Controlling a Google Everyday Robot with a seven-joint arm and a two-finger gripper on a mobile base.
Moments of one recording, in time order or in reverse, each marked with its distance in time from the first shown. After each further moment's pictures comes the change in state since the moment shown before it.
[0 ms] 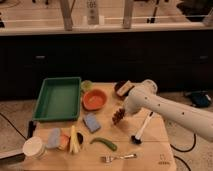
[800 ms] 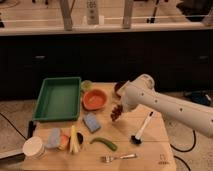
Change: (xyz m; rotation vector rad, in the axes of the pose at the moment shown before) arm -0.018 -0.024 -0.022 0.034 0.034 -0.057
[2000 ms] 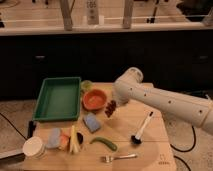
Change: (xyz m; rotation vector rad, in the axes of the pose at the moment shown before) arm -0.032 -0.031 -0.011 0.005 0.050 -0.090
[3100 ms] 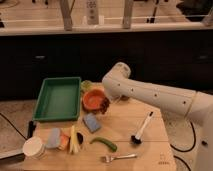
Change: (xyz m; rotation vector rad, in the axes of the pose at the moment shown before) arm -0.028 -0.034 0.001 -0.004 0.041 -0.096
